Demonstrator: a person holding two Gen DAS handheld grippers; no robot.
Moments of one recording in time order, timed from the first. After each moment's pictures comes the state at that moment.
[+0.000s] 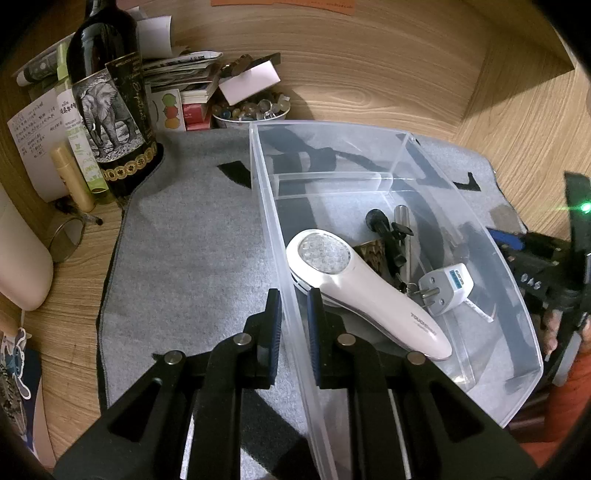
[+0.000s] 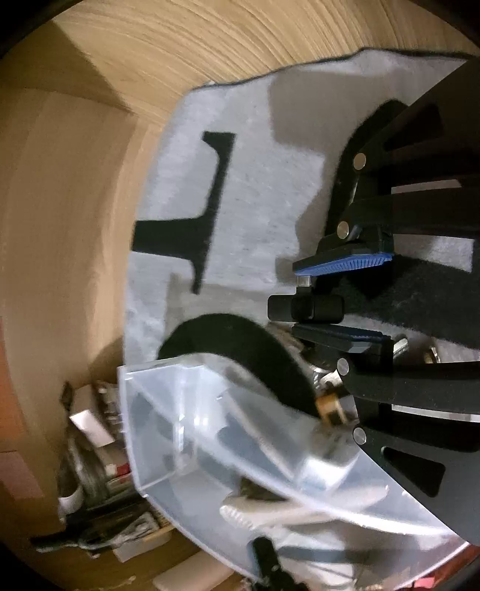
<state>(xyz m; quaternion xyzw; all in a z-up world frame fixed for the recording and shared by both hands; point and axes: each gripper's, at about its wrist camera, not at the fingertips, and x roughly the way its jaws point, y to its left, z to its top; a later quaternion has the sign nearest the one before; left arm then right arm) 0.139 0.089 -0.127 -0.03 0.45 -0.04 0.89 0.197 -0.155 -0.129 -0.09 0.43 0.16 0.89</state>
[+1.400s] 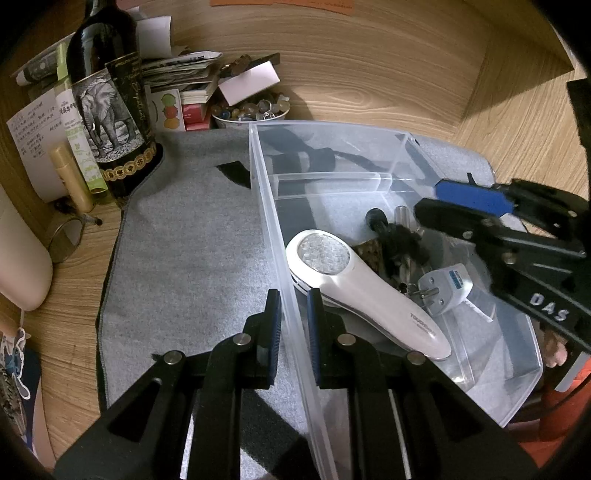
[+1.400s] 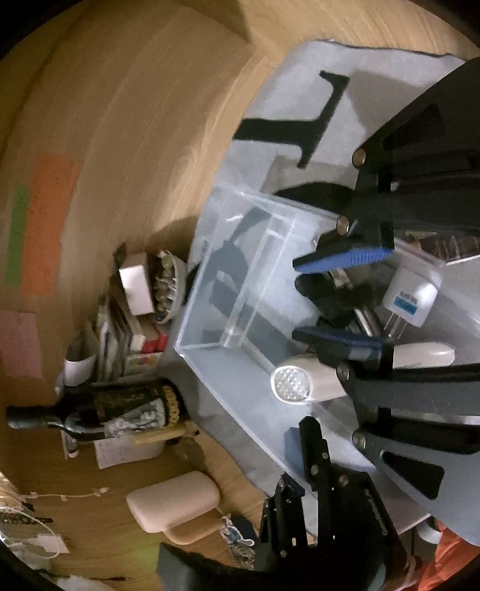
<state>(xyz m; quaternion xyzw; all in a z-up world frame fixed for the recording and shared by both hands) 0.142 0.088 -0.127 -0.03 0.45 -0.04 0.89 0.172 -0.055 -0.084 -0.16 0.35 0.29 0.88</state>
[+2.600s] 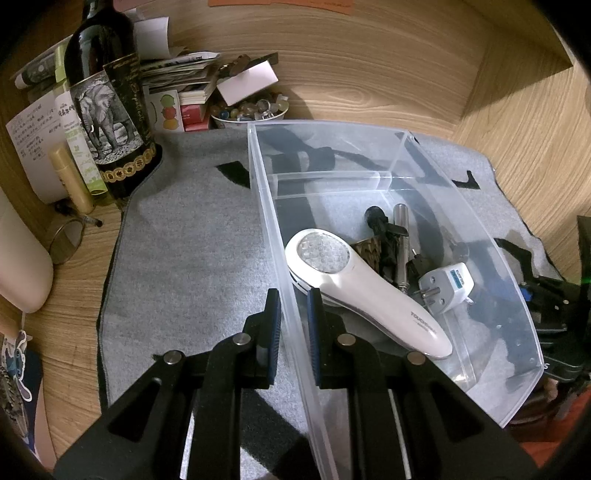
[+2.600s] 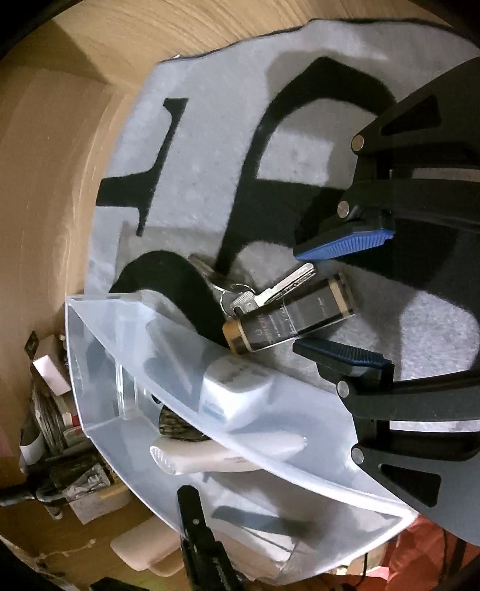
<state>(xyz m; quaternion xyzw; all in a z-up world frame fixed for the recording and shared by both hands) 0.142 0.088 -0.127 -0.03 0.45 -0.05 0.89 0.151 -0.142 -0.149 -0.09 0.47 0.22 0.85</state>
